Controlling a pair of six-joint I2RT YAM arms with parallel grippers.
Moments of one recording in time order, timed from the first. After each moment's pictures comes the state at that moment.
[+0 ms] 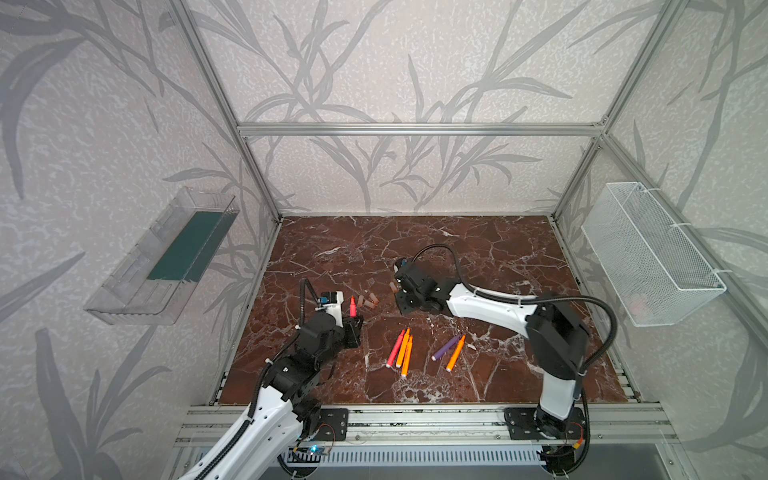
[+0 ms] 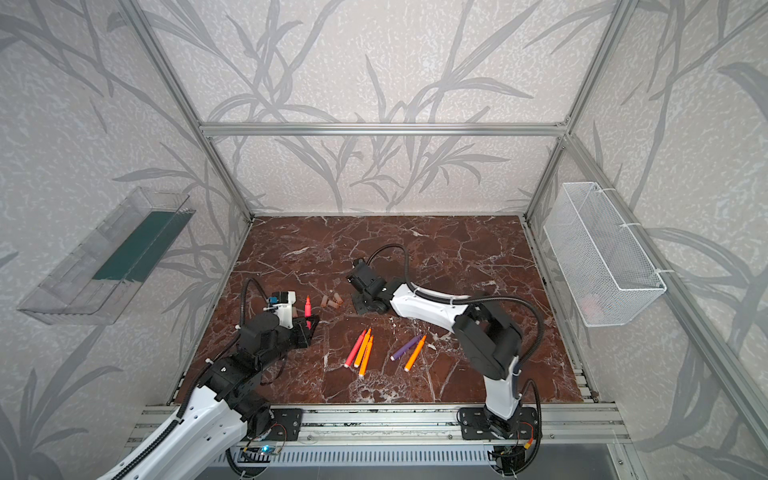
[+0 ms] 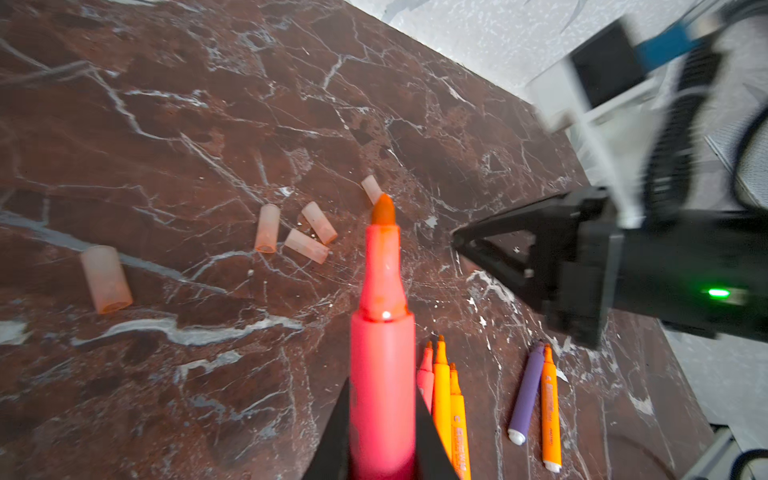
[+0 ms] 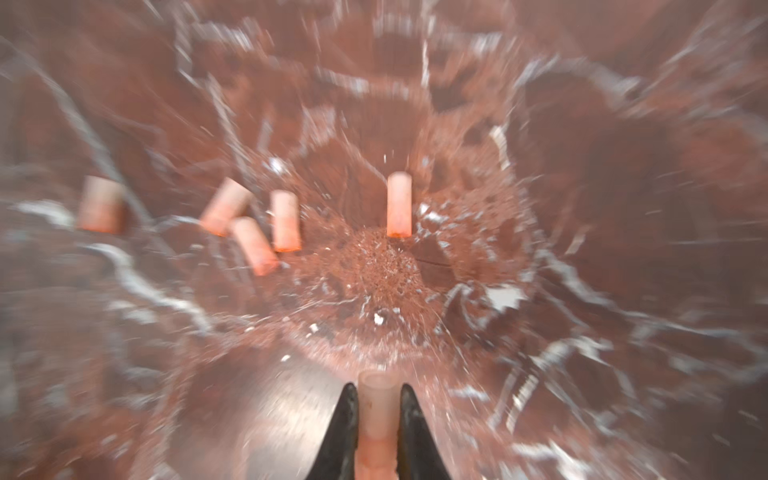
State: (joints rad) left arm -0.47 0.59 0.35 -0.29 0.06 -0.60; right arm 0.90 1.76 1.28 -0.35 0.16 0.44
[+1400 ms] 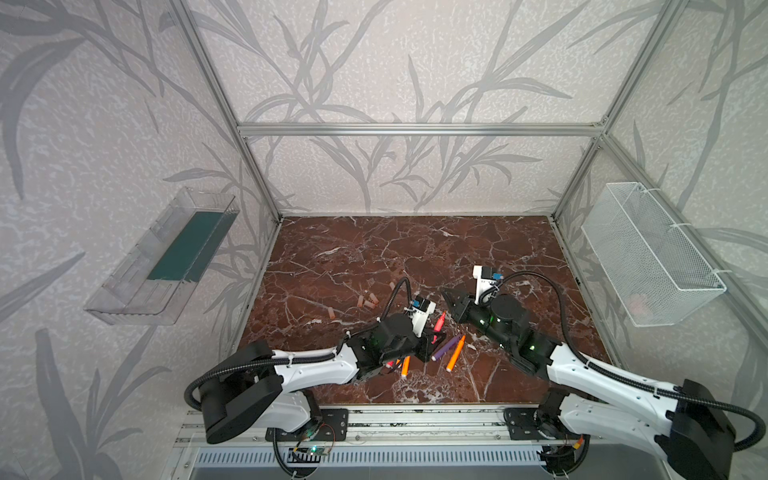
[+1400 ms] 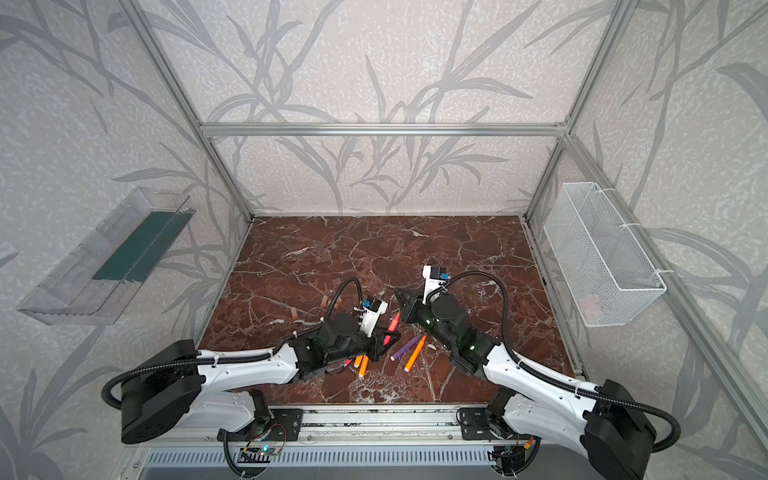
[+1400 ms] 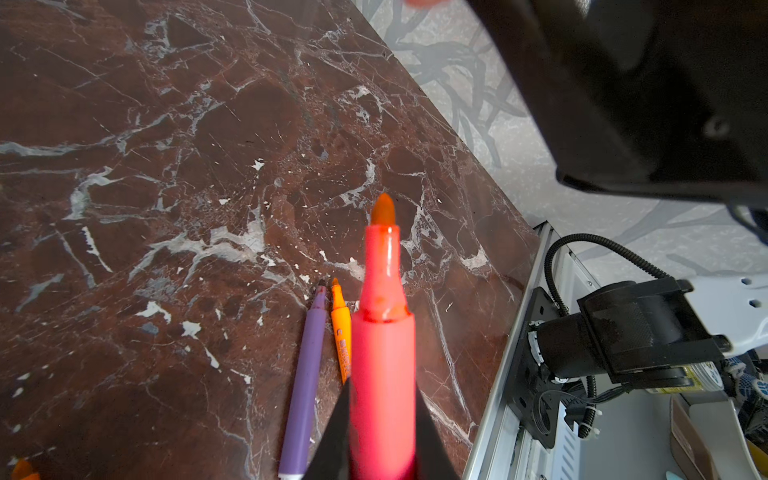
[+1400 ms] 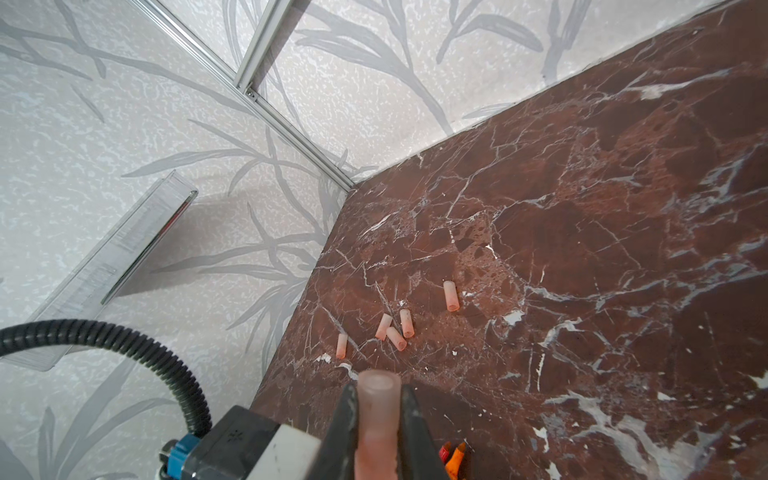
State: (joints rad) left arm -1.01 1.34 0.52 0.41 0.12 -0.58; right arm 0.82 1.03 0.53 0.33 0.11 0.82
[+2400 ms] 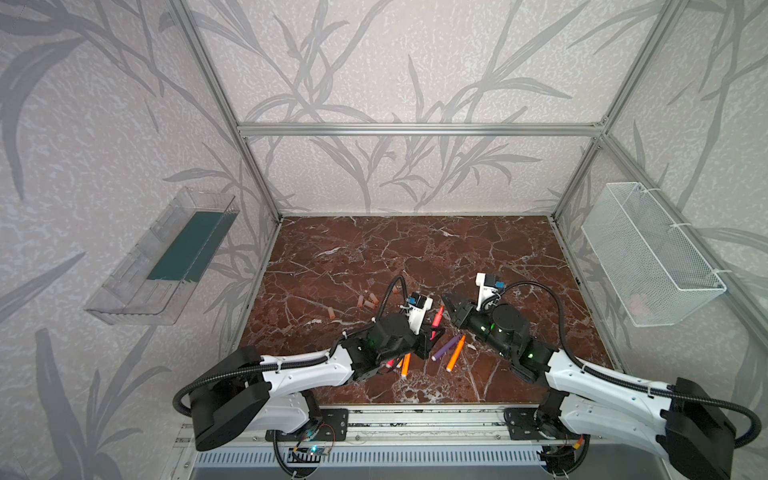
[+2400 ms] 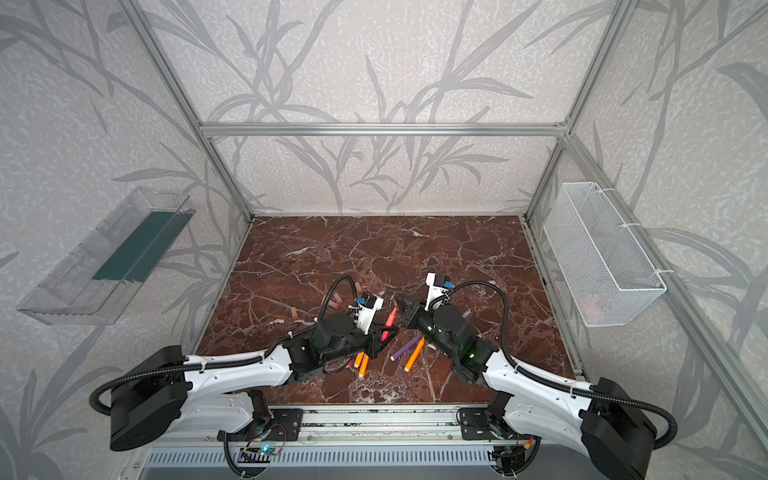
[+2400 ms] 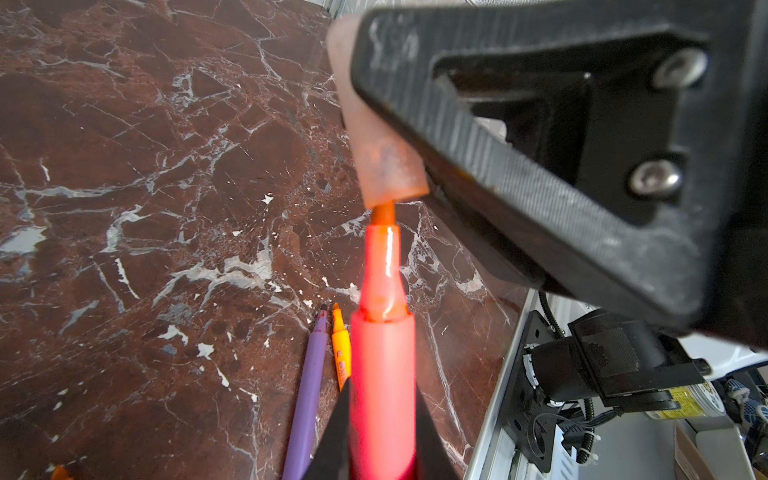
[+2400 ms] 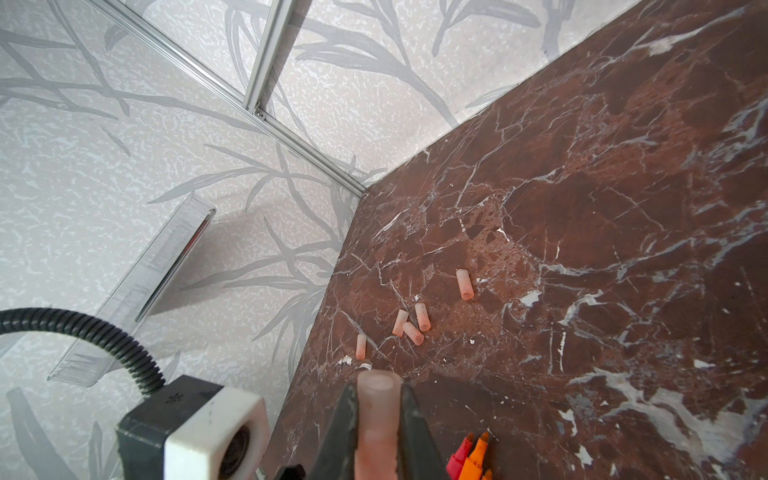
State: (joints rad) left arm -1.02 1.28 0.52 0.40 0.06 -0.58; right arm 0.86 1.02 0.43 0.45 0.15 0.93
